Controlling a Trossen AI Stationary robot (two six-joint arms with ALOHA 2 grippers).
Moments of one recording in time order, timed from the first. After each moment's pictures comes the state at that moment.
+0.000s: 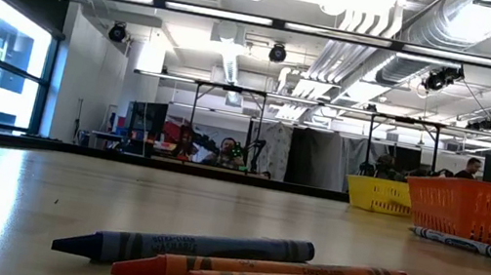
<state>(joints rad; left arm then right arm) -0.57 1.84 1.22 0.14 -0.63 -0.45 0.82 1.91 1.93 -1.51 0.62 1.04</state>
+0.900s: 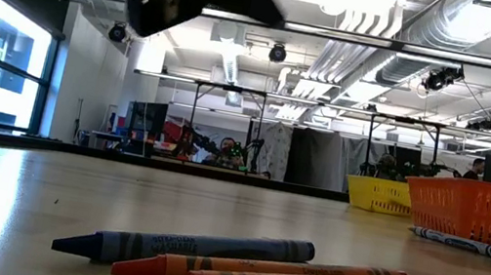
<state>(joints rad) -0.59 1.86 1.22 -0.06 -0.33 -0.79 0.91 1.91 1.93 -1.50 0.59 1.12</state>
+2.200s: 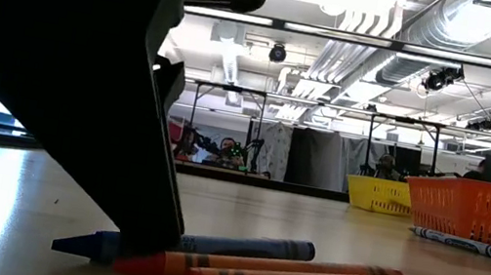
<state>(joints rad) -0.63 2.11 1.35 -0.26 -0.28 -0.70 0.89 1.91 1.93 -1.51 0.57 1.12</state>
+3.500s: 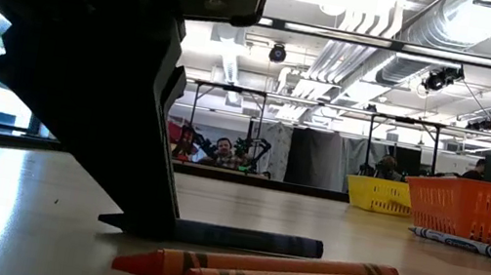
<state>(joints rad) -0.60 2.11 1.34 -0.35 -0.29 -0.66 0.89 1.91 1.93 -1.50 0.56 1.12</state>
